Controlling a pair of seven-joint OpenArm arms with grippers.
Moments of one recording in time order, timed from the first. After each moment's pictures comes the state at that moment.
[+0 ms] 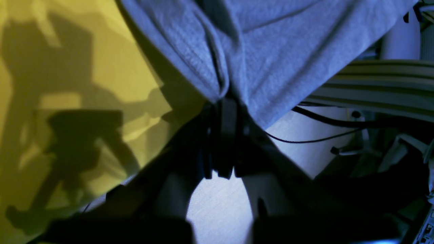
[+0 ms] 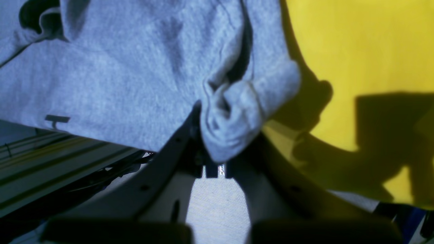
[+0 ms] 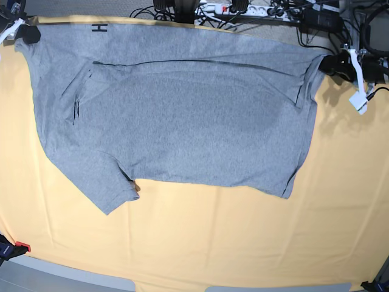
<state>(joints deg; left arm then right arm) 26.6 -50.0 -22.3 95.9 -86.6 -40.2 80.4 -35.3 22.7 55.5 93.4 67.3 41.6 -82.4</state>
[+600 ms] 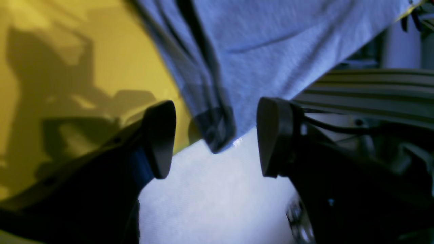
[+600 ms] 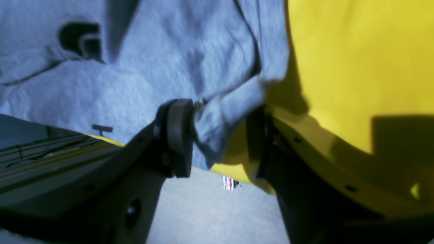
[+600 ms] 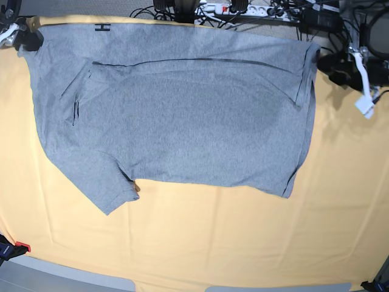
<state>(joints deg) 26.3 -50.4 -26.6 95.9 -87.8 -40.3 81.0 -35.3 25.5 56.0 93.4 75.1 41.6 -82.4</state>
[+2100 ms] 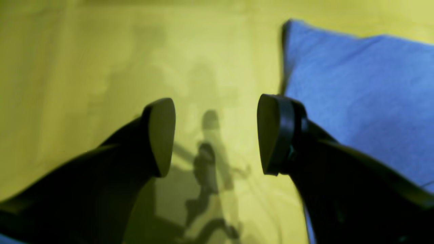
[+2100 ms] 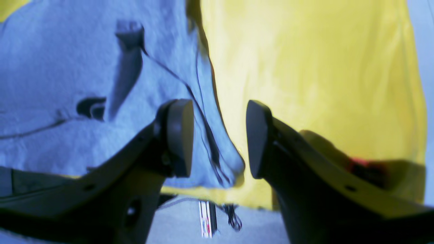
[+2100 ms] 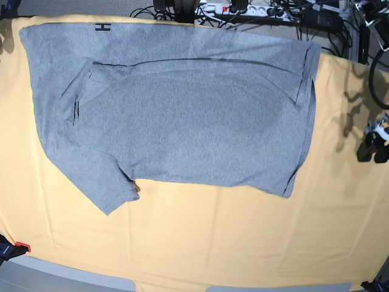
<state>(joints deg) -2.5 -37.3 -35.7 87.2 -55.7 -38.5 65.9 -32.7 29.4 70.2 93.4 78.3 41.6 -82.6</state>
